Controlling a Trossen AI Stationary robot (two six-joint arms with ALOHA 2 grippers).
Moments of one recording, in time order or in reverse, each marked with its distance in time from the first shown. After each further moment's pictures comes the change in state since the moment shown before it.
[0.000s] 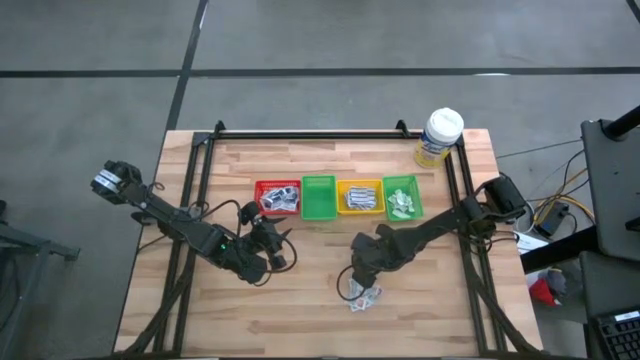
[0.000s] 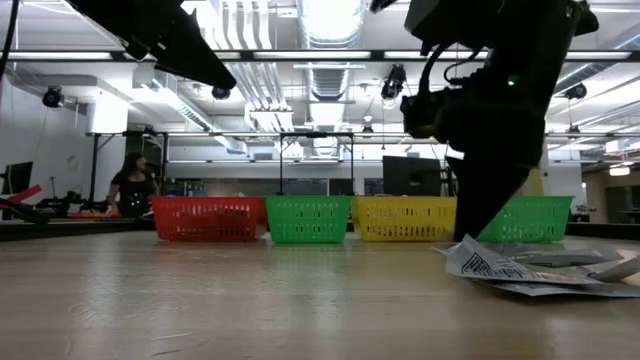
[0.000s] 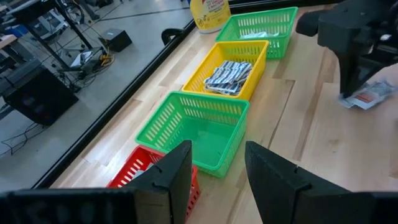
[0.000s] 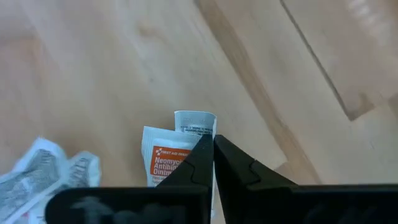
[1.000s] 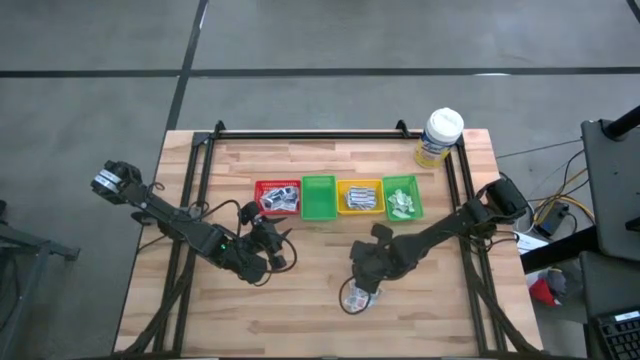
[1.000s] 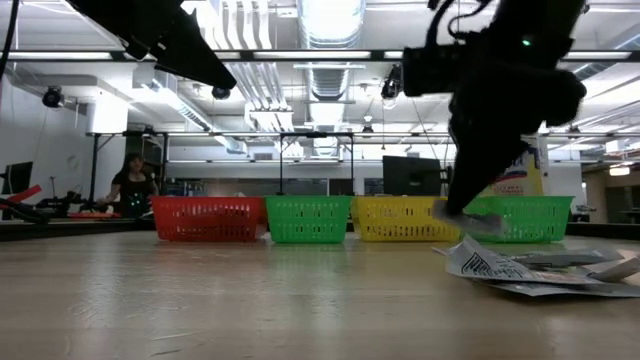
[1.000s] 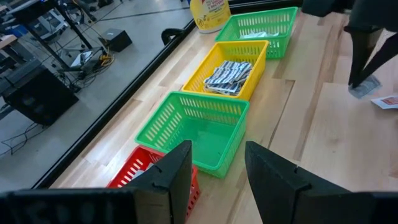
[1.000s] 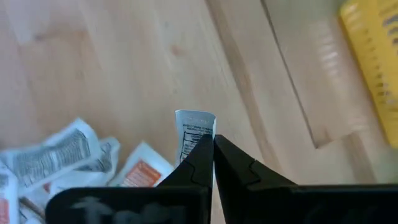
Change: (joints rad) left arm 0.000 0.000 0.000 0.000 0.000 0.000; right arm 0.050 -0.005 0.099 -0.115 0.121 -0.163
